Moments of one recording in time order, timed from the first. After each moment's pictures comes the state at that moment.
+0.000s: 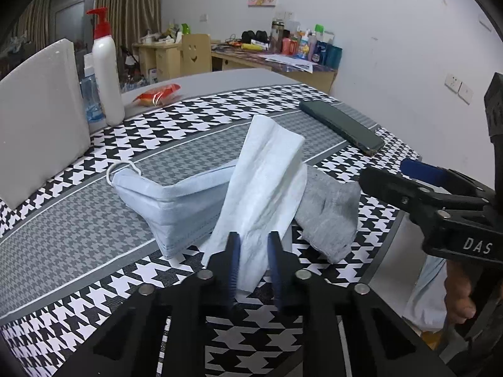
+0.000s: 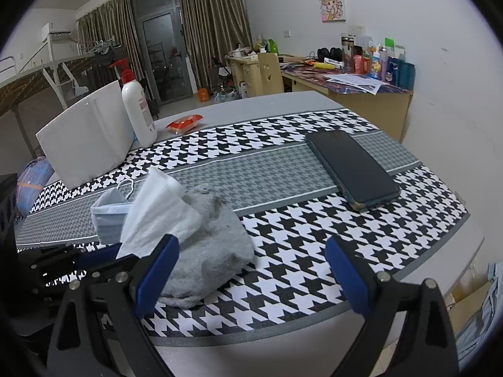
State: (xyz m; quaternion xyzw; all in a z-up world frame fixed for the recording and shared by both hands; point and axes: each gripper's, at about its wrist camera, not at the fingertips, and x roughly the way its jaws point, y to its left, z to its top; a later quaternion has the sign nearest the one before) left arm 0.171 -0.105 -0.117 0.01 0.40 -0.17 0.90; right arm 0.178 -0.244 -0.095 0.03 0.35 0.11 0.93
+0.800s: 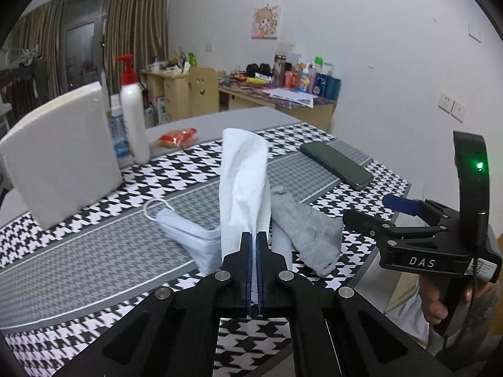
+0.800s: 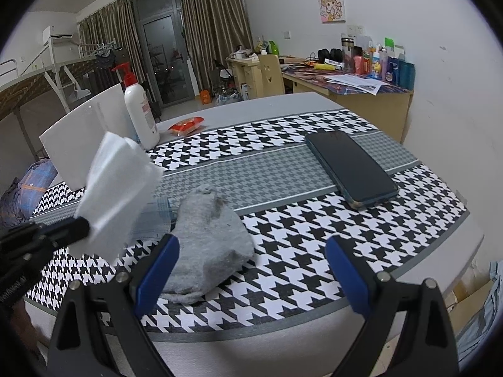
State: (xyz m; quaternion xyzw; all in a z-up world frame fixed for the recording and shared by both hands) left arm 0.134 -0.077 -0.063 0.01 0.33 -0.16 0.93; right arm 0.172 -0.246 -0.092 0.03 0.35 0.11 0.93
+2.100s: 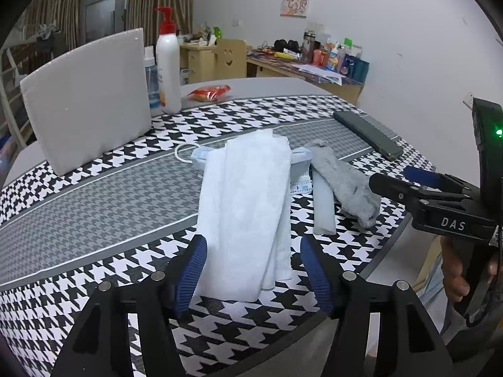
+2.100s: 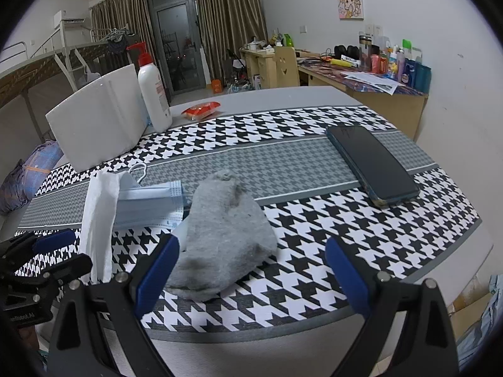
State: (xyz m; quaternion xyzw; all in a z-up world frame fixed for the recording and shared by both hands) left arm 0.130 -0.055 -0.107 -0.01 0.39 -0.11 0.91; right arm 0.179 -0.226 -0.104 0.01 0.36 0.14 0.92
